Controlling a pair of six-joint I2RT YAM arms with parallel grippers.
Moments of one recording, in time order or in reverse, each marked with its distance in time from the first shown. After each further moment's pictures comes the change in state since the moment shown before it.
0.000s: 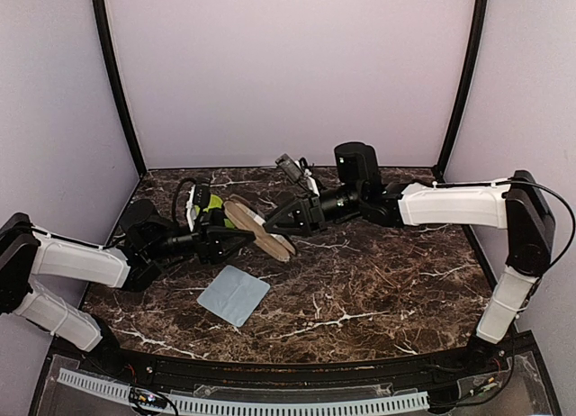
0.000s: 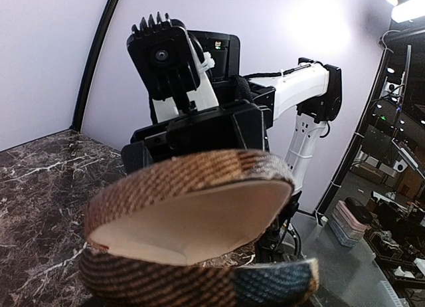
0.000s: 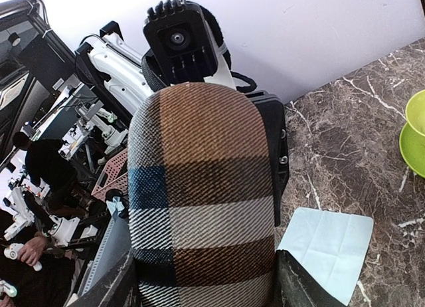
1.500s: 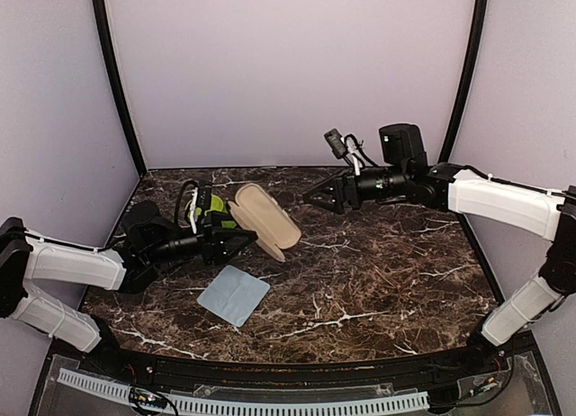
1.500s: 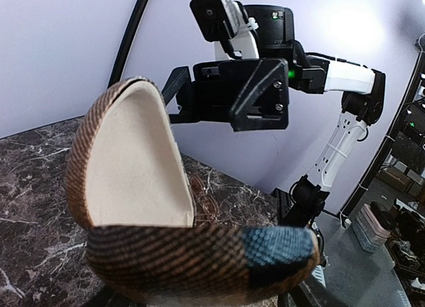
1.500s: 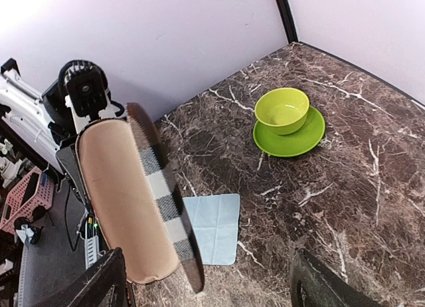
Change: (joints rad) left arm -0.027 -0.050 -0.008 -0.143 -0.153 0.055; right arm -0.144 -0.254 -0.054 -0.319 0.344 -0.194
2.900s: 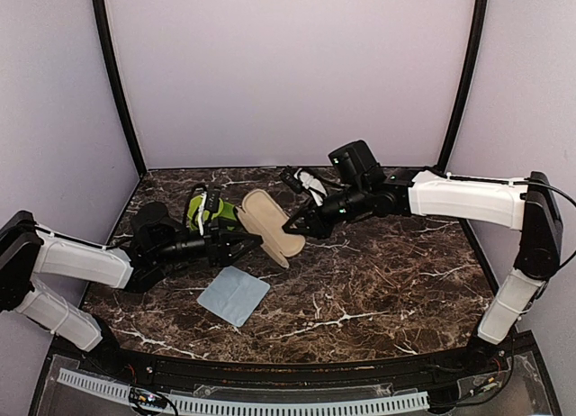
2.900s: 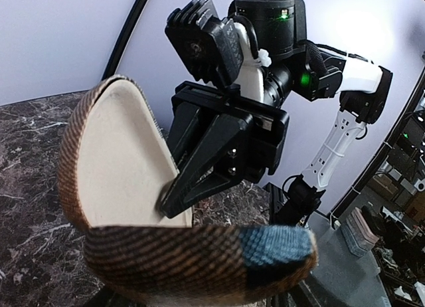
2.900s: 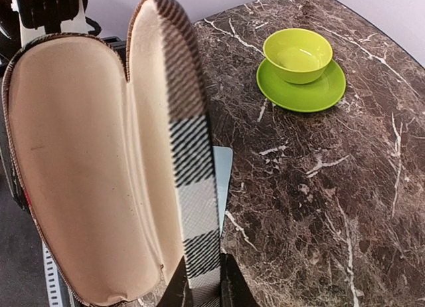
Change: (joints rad) left arm 0.000 0.075 0.018 -0.002 0.014 -0.072; right arm 0.164 0.201 0.142 -0.199 0.163 -0.232
